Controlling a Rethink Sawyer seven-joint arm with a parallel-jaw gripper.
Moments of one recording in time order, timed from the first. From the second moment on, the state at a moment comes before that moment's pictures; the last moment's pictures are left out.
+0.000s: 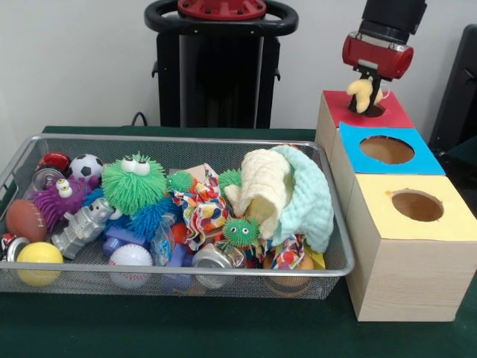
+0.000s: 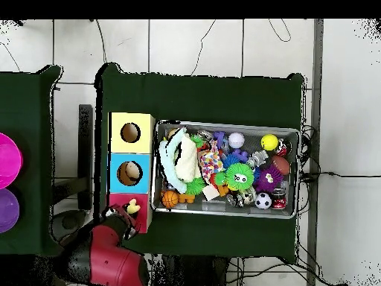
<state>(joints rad) 0.59 -0.65 -0.43 2.08 0.55 0.05 2.32</state>
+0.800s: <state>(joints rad) 0.54 -0.65 -0.42 2.08 0.55 0.12 2.32</state>
